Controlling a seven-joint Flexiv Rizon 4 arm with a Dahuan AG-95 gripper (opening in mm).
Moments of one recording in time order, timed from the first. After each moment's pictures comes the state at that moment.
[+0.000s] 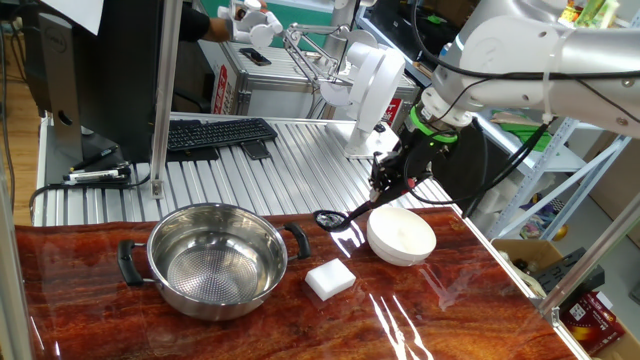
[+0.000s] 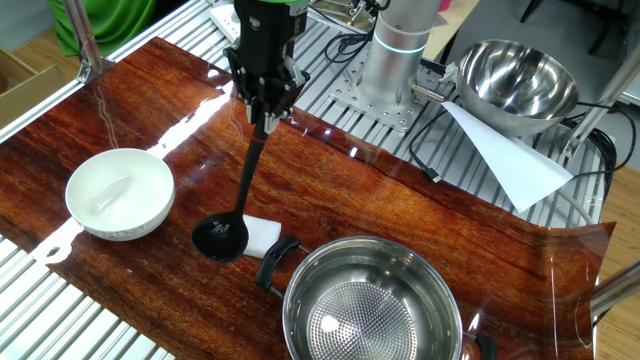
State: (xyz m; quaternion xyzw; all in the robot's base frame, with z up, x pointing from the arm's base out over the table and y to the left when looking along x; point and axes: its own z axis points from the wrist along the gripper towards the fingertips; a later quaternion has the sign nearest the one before) arm 0.530 -0.030 0.292 0.07 0.99 0.03 0.09
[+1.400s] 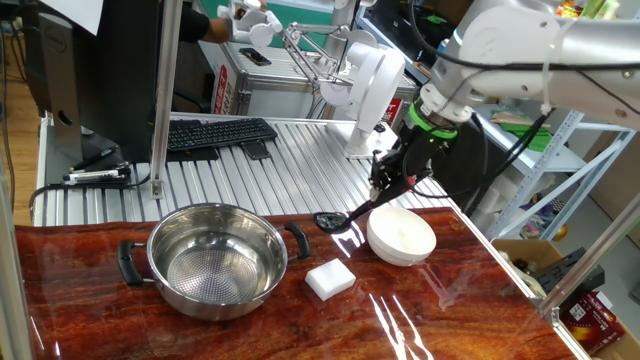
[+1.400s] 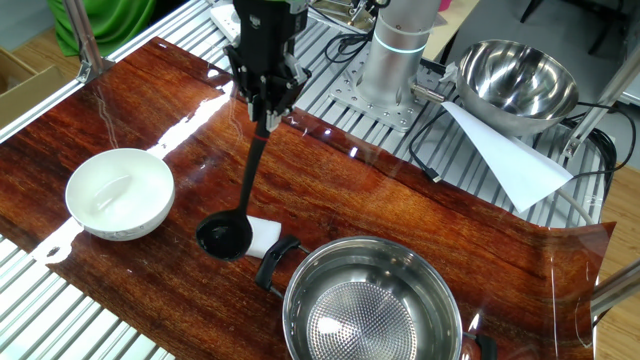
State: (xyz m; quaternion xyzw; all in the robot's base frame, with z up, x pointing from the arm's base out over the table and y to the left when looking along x) arm 0.528 -0.030 0.299 0.06 0.99 0.03 0.08
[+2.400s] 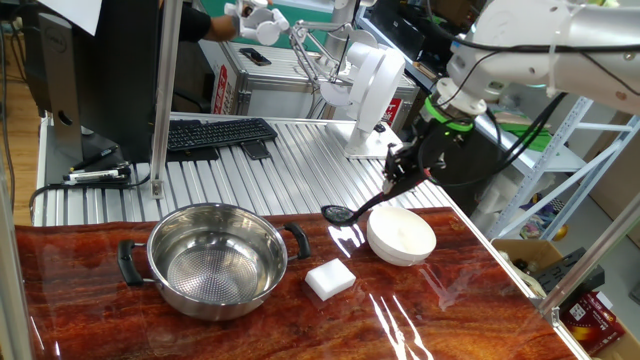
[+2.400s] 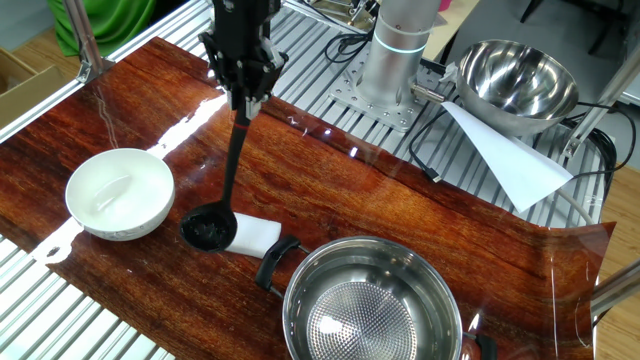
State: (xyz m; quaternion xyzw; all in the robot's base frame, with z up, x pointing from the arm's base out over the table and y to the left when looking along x) arm 0.534 -0.063 0.311 0.04 1.00 0.04 0.08
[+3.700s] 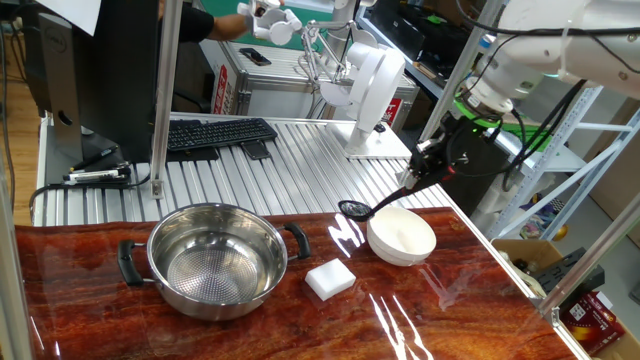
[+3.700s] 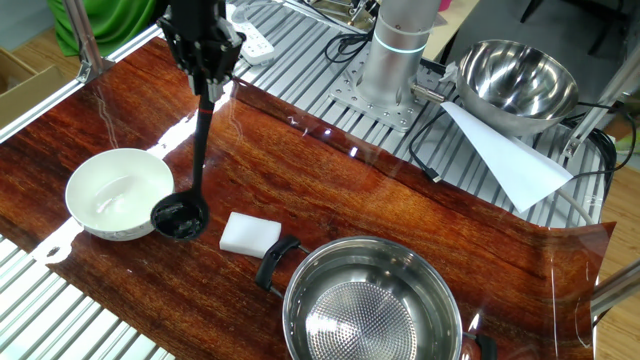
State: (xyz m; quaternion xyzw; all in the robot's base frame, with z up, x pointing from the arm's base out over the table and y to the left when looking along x) arm 0.541 -0.127 0.314 0.01 1.00 0.05 0.08
